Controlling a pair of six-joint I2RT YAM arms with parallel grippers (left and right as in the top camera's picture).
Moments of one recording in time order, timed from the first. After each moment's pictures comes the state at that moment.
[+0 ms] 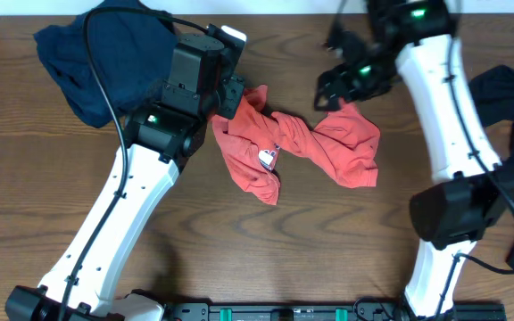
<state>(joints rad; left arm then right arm) -0.40 1.48 1.43 -0.61 -0.11 0.09 0.26 2.08 2.17 -1.51 -0.34 -0.18</state>
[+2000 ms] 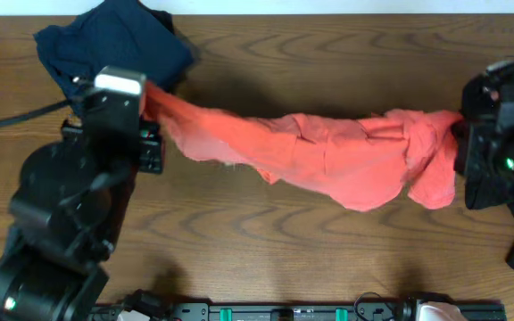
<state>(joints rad) -0.40 0.91 1.43 -0.72 -0.29 0.09 -0.07 1.22 1.86 -1.48 -0.23 -0.05</state>
